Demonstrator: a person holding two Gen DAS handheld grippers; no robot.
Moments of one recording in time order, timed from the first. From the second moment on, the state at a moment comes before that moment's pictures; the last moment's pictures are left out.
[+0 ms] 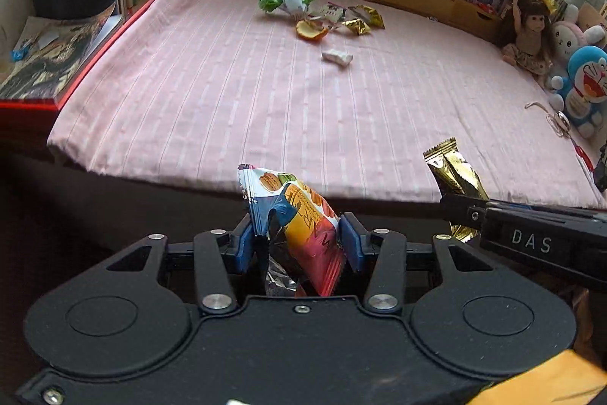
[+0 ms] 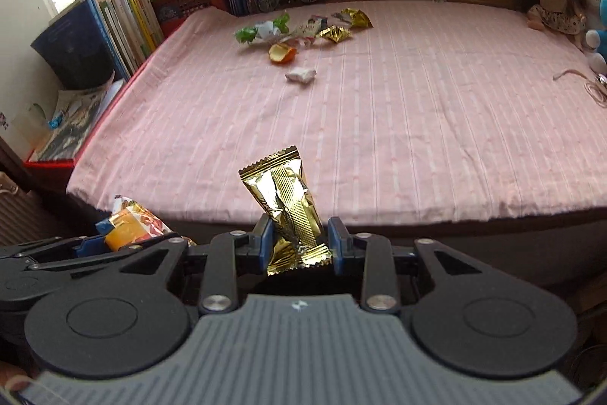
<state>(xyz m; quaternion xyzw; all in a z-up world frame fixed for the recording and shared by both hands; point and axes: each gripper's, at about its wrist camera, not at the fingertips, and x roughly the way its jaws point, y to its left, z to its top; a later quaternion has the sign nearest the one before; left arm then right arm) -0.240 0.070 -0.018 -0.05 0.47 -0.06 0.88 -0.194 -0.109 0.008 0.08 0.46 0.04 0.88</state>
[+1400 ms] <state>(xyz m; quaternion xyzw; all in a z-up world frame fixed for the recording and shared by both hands) -0.242 0.062 -0.269 -0.05 0.58 -0.05 0.81 -0.226 -0.108 -0.210 0.10 0.56 0.03 0.82</state>
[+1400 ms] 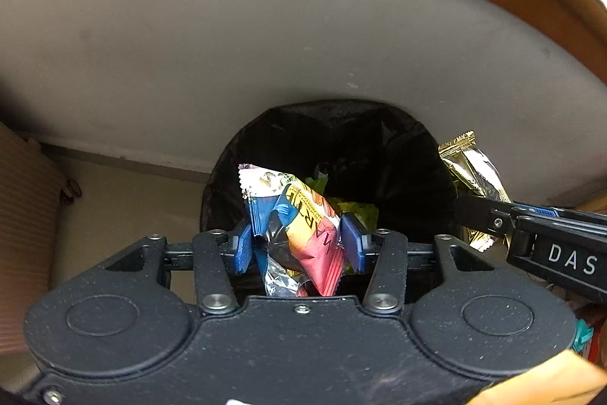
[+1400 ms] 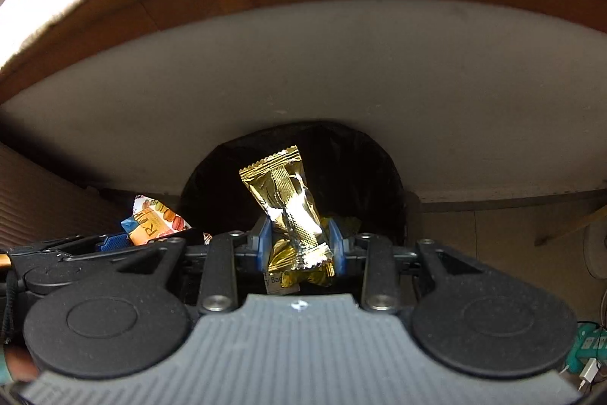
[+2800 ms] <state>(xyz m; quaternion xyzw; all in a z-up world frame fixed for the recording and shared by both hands) -0.261 0.064 -0.073 -0.05 0.53 0.00 0.85 -0.242 -0.119 -0.054 0.10 0.54 0.04 0.84</state>
